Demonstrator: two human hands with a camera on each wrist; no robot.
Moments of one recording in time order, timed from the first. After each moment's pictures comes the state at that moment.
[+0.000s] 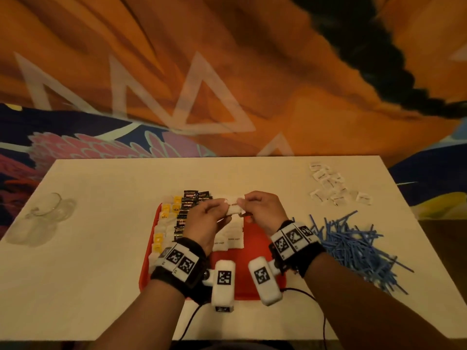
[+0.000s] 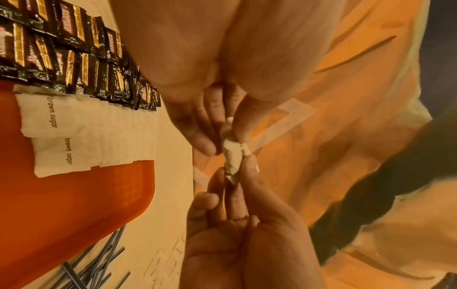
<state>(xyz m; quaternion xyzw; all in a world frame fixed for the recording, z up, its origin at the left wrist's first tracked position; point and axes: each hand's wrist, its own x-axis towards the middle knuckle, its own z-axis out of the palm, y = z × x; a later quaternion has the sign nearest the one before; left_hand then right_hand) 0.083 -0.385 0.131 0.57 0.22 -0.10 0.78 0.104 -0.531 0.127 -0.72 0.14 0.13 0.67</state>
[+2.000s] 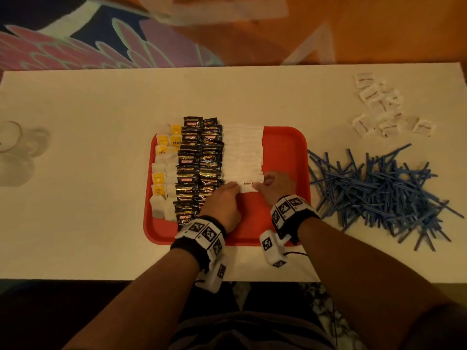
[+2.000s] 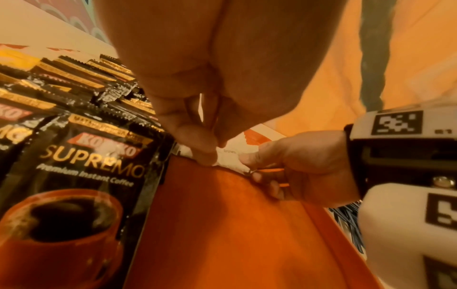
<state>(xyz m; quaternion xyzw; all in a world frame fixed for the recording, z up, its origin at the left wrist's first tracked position) 0.066 -0.357 0.005 0.92 -0.05 -0.32 0.23 0.097 -0.513 -0.037 -0.84 0.25 0.26 0.41</state>
